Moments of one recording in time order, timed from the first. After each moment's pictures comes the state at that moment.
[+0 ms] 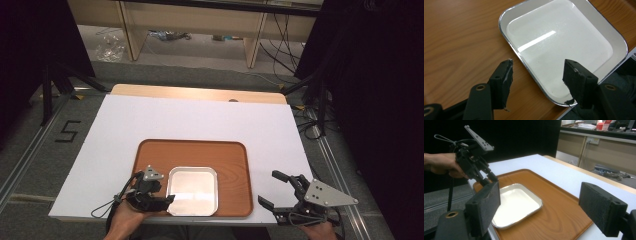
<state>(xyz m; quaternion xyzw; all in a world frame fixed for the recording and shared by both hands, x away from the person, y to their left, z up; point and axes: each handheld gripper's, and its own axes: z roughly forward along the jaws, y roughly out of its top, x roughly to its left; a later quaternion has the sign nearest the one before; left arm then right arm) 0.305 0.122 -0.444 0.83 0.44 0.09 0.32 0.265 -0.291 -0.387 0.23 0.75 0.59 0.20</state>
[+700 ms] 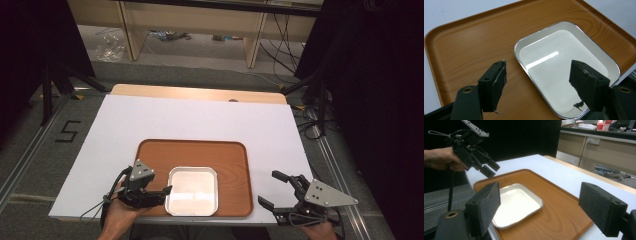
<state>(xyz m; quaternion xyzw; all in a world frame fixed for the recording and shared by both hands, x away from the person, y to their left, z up) 0.299 0.135 -0.424 0.79 0.45 0.15 0.39 0.265 -0.291 -0.387 0.23 0.75 0.59 0.20</state>
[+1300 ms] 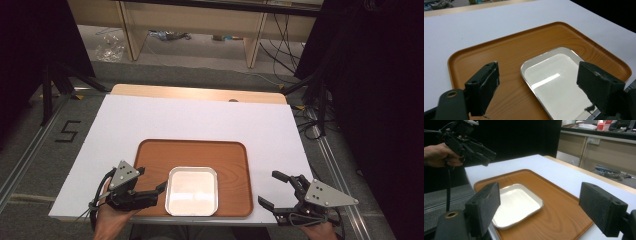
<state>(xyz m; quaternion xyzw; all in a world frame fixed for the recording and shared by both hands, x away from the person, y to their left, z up) 0.281 0.152 -0.408 0.74 0.44 0.20 0.47 0.265 -0.291 -0.387 0.22 0.75 0.59 0.21</state>
